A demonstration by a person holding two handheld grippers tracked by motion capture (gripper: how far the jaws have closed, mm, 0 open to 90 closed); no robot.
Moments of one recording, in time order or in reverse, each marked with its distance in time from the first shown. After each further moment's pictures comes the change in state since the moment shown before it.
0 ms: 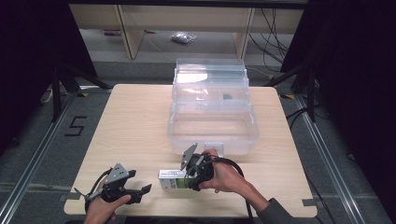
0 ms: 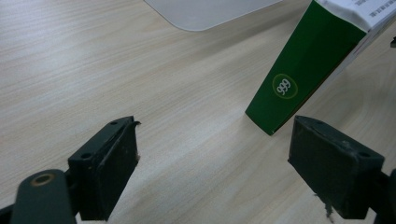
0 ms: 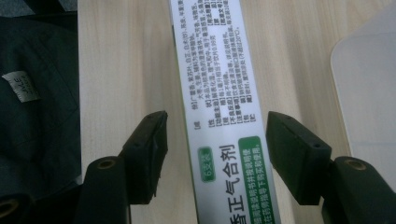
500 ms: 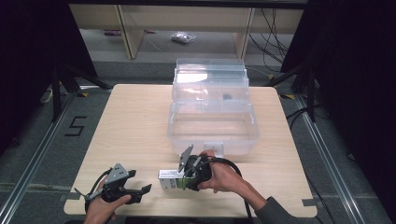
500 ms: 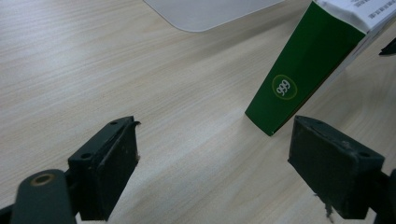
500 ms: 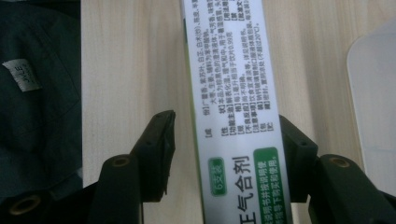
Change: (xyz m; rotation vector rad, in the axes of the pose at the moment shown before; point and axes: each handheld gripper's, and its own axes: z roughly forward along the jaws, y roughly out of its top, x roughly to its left) left arm 0.000 0.000 -0.001 0.007 0.001 0.003; right arm 0.003 0.003 0.004 0.081 -0.014 0.006
